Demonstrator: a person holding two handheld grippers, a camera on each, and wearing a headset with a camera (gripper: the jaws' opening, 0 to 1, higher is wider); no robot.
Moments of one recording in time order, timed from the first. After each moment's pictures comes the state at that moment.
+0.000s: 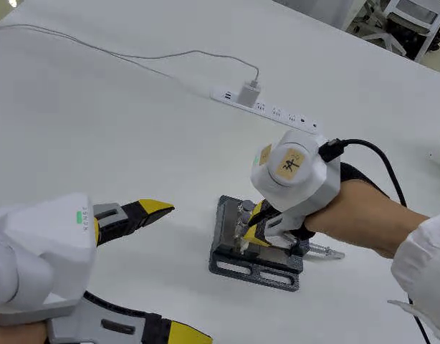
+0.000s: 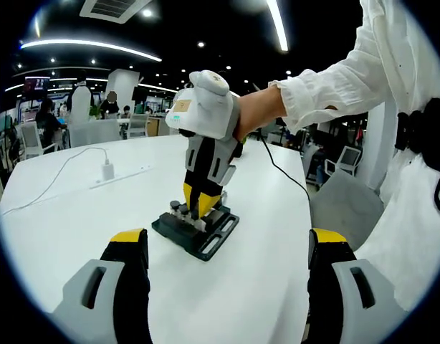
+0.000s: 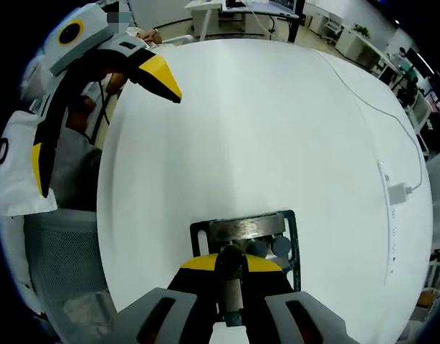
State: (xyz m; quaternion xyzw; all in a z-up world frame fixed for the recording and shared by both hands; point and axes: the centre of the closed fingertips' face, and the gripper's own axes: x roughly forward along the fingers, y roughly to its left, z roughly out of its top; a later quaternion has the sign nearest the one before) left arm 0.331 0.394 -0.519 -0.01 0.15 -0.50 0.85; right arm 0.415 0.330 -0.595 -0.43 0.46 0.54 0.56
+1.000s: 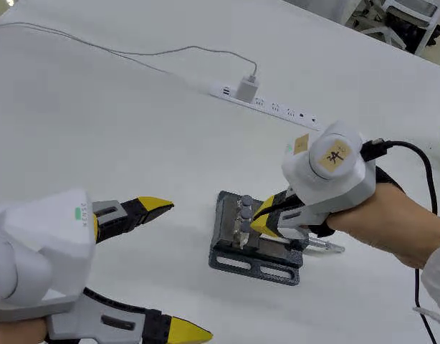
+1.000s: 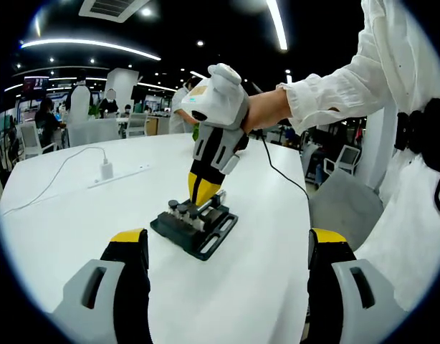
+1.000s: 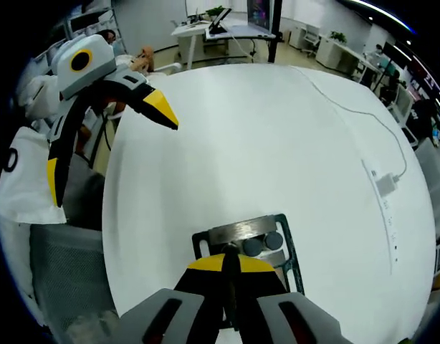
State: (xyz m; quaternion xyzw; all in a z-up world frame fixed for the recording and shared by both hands) left arm 0.330 0.391 -0.520 -0.01 0.16 -0.50 0.85; right arm 0.416 0.328 -0.578 -0.36 0.43 0.55 0.62
